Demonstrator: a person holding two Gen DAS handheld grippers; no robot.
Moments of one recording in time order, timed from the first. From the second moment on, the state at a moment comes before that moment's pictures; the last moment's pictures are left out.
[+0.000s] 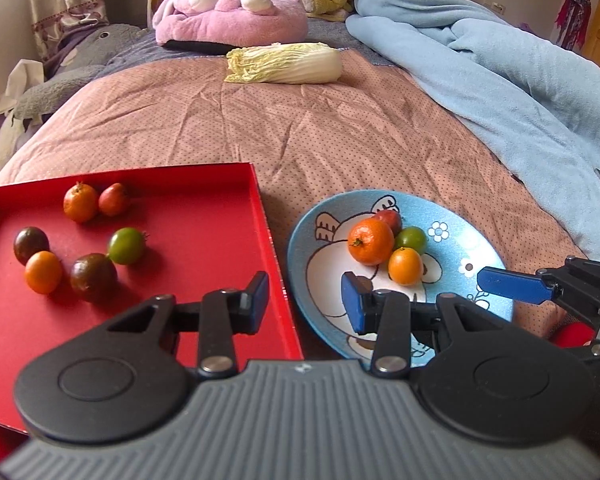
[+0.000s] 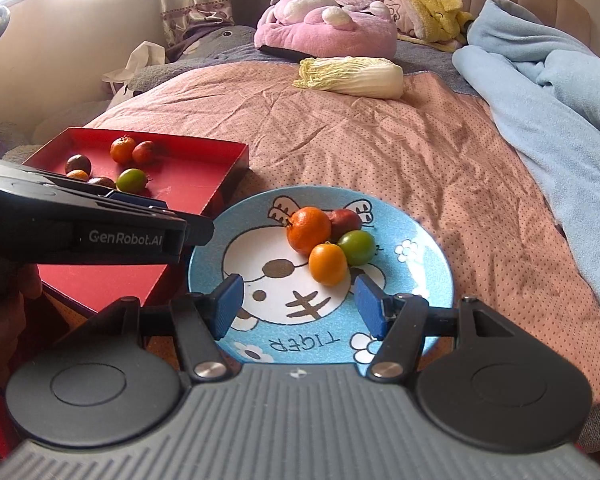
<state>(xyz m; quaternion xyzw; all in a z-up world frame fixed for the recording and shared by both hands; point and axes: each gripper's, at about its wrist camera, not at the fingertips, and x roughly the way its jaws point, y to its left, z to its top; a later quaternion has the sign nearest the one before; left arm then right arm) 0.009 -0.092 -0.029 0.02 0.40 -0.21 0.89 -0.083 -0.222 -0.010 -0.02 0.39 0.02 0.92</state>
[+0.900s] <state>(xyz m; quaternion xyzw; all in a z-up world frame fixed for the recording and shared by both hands) 0.031 0.022 -0.032 -0.03 0.40 -0.10 0.91 -0.026 -0.127 -0.001 -0.07 0.39 0.13 0.91</state>
